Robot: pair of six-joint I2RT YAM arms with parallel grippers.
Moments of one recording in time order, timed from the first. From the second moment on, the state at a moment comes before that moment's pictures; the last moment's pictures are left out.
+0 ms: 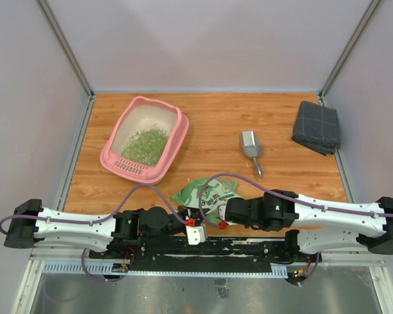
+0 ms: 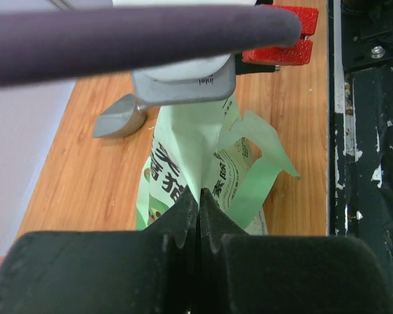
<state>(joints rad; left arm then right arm) -1.50 0.86 0.41 0.27 -0.27 0.55 1.42 1.08 1.00 -1.36 0.53 -0.39</state>
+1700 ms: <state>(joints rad) -1.49 0.84 0.38 0.28 -0.21 0.76 1.38 1.51 1.48 -1.70 0.31 -0.42</state>
